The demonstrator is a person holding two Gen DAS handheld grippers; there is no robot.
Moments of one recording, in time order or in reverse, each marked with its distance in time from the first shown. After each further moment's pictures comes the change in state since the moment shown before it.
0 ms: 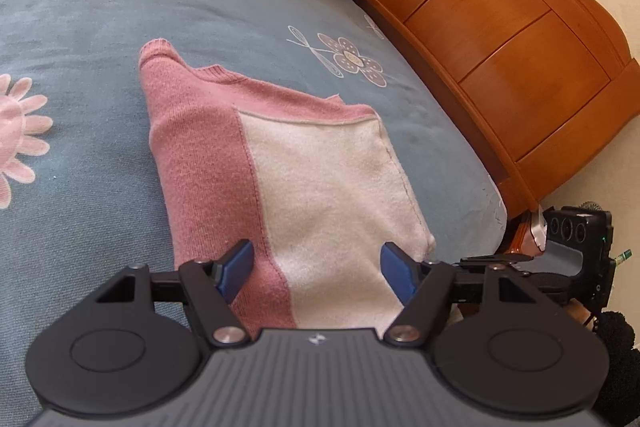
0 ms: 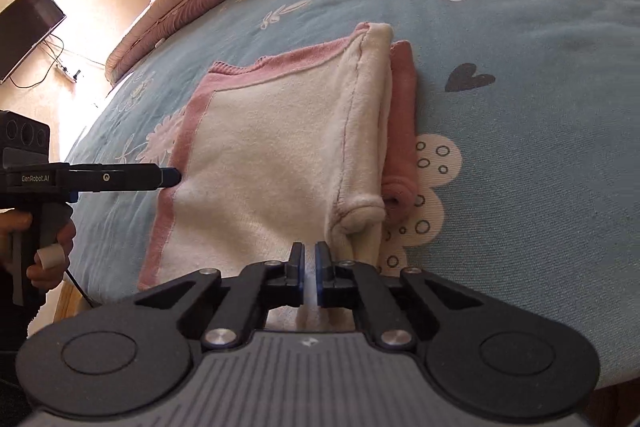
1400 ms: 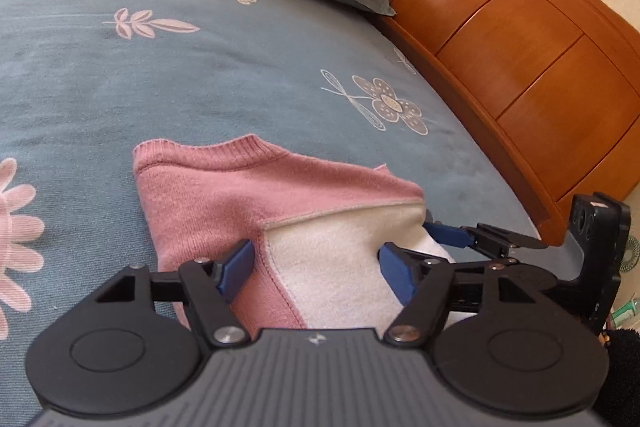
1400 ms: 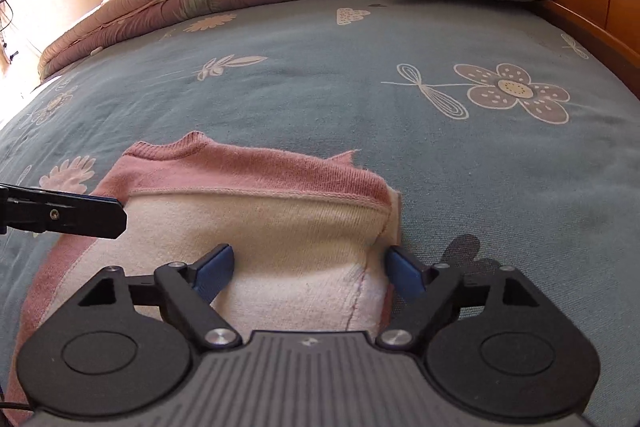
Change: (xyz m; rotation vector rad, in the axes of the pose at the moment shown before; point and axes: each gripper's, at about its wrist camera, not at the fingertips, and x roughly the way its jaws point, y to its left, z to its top) left arm 0.051 0.026 0.060 -0.039 -0.084 0.069; right arm 0.089 -0.003 0.089 -0.098 -0.119 -0.280
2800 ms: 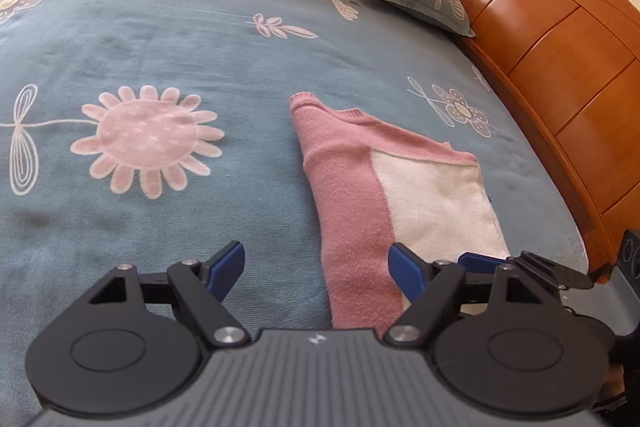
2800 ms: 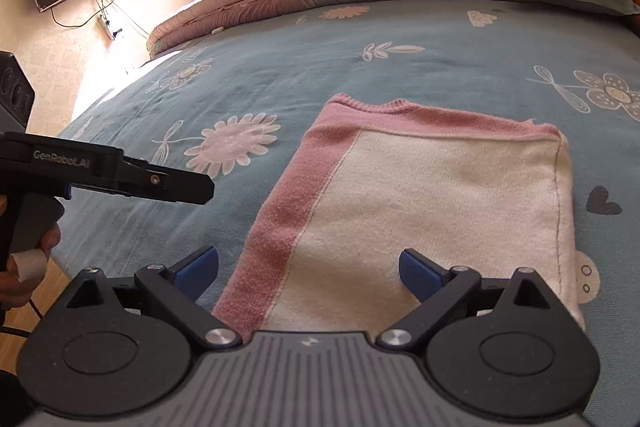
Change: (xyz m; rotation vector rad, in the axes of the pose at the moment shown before) left arm -0.141 -0.009 -0.101 -0.107 -0.062 0.290; right arm -0.060 0.103 -0.056 -0.131 0.050 0.258
